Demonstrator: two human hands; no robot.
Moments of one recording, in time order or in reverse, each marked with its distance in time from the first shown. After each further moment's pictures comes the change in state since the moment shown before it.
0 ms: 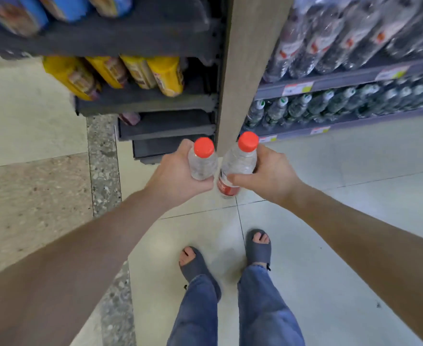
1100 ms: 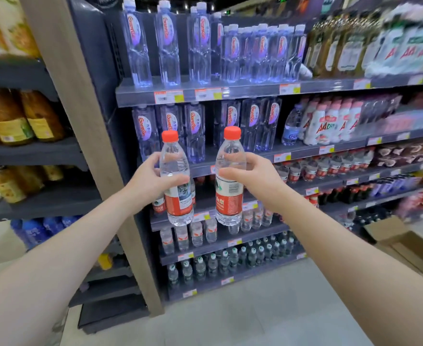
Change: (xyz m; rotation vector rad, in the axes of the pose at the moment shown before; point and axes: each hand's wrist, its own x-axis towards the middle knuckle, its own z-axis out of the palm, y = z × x) left_hand -0.213 0.585 -0.155 -0.468 0.215 0.456; right_hand -0.380 -0.112 -0.535 0.403 0.372 -0.502
